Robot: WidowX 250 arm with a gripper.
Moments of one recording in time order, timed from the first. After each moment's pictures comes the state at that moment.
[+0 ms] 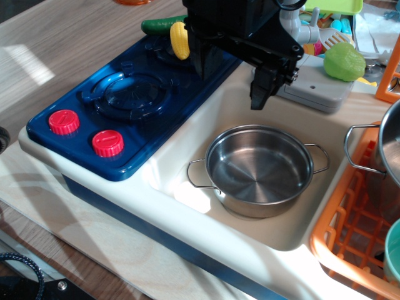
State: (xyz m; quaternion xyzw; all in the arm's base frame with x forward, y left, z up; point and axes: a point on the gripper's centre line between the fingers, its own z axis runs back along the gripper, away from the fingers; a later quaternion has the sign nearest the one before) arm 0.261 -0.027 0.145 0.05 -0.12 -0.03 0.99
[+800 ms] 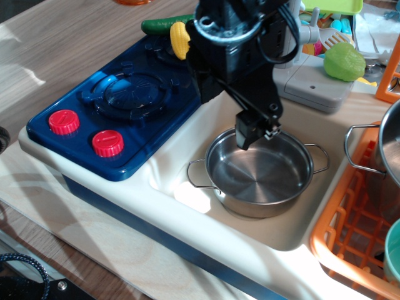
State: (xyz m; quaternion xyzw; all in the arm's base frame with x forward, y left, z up) arm 0.231 -0.045 0.134 0.06 -0.17 -0.19 0.96
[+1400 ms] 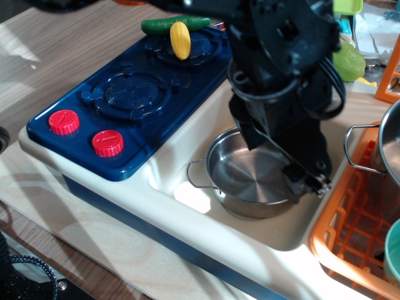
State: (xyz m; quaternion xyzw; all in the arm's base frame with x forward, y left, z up) arm 0.216 -0.100 0.120 -0.01 -0.20 -0.23 0.95
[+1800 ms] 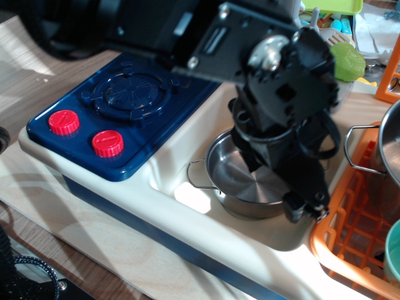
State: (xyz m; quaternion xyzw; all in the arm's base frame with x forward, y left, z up) arm 0.212 -0.105 0.093 0.00 -0.20 -0.23 0.95
